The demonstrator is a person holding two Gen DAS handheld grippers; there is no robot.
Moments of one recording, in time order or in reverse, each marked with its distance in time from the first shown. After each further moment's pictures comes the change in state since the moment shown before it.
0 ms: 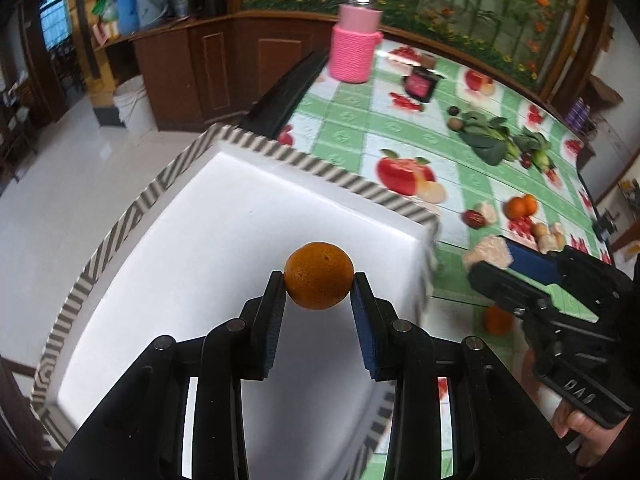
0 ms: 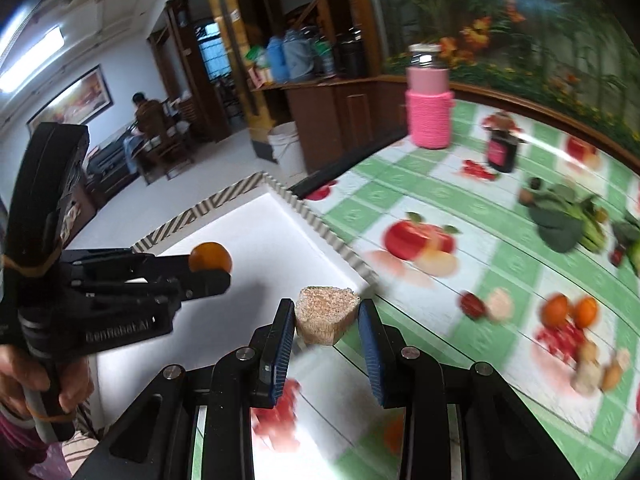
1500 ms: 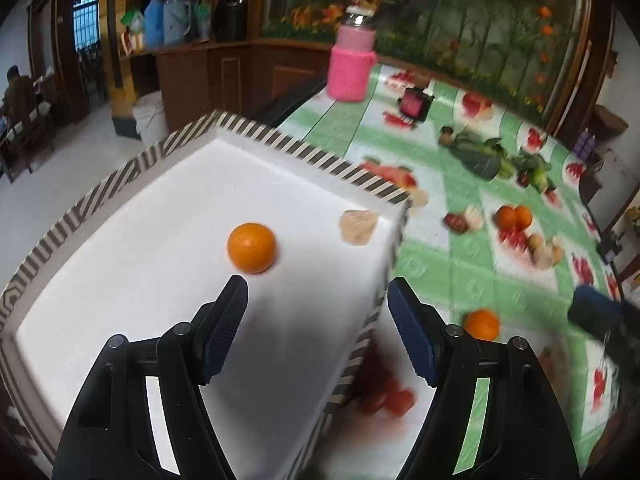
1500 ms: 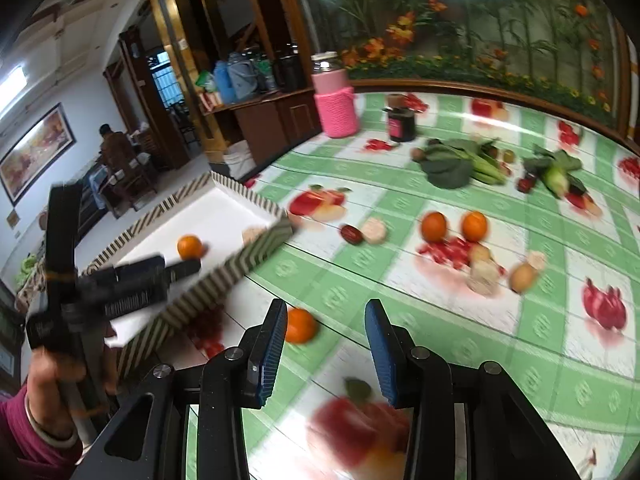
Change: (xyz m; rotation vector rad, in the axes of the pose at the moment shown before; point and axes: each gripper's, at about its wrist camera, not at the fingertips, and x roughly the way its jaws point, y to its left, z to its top) left arm 0.005 -0.049 -0.041 -0.057 -0.162 0.028; right arm -0.099 -0.067 -0.081 0.167 -0.062 -0.137
